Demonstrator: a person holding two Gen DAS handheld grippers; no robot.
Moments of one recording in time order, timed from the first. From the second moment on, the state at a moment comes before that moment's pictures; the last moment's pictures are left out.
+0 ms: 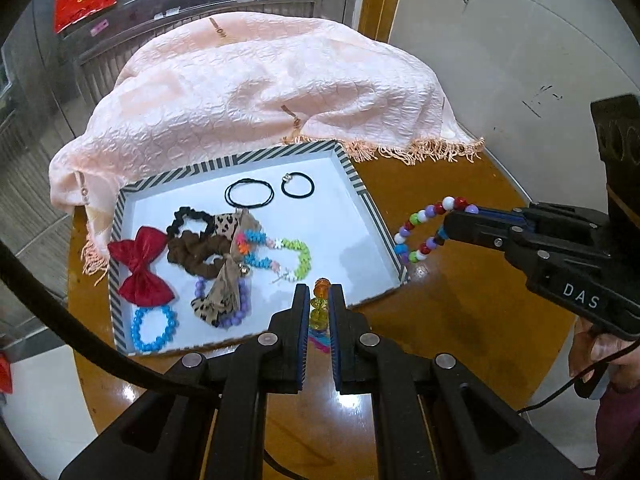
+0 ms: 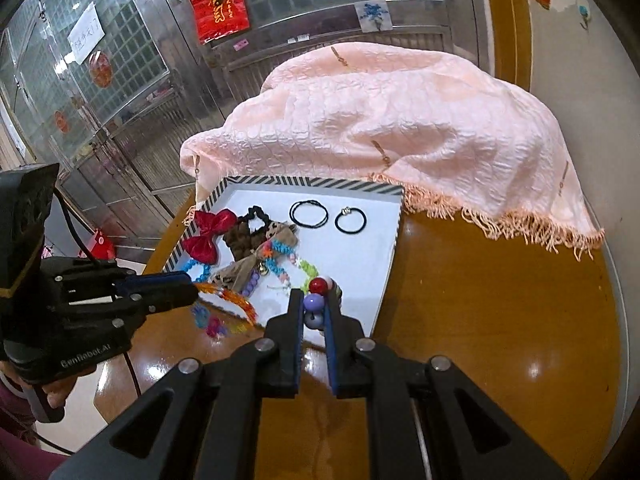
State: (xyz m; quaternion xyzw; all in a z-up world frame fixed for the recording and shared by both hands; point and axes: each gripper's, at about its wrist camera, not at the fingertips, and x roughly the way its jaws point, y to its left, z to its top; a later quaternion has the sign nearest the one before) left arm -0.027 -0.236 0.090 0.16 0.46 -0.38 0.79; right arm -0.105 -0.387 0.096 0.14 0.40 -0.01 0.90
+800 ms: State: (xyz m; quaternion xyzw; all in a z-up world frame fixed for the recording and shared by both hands) left arm 0.050 -0.278 0.001 0.12 0.56 -0.31 0.76; right arm 0.011 -0.421 0.020 0.16 0.48 0.02 0.86
